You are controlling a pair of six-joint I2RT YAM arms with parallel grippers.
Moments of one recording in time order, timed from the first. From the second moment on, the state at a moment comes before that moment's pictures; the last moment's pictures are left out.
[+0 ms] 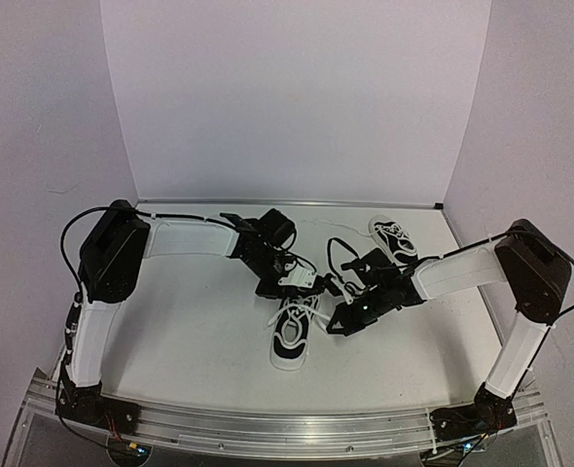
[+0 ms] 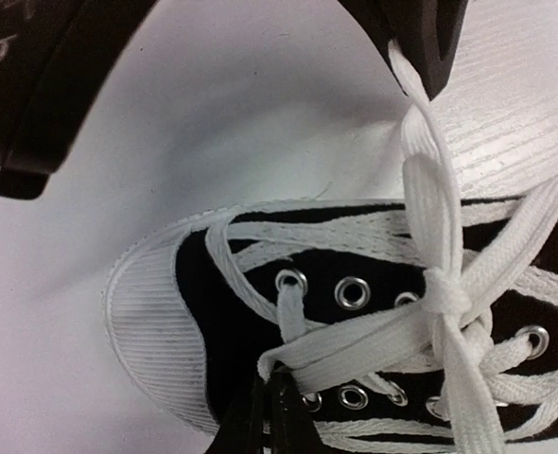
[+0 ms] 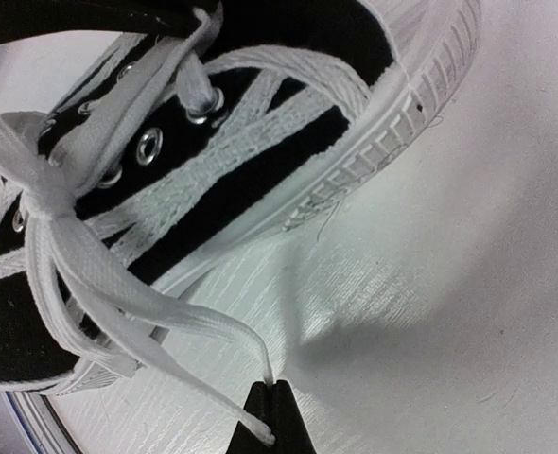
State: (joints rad) left arm -0.85 2.20 1.69 -0.56 0.29 1.08; right arm 0.71 1.78 0.89 -0.15 -0.39 0.23
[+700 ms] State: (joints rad) left arm -0.80 2.05 1.47 -0.35 0.18 0.88; right arm 0.71 1.78 0.89 -0.17 -0.35 0.26
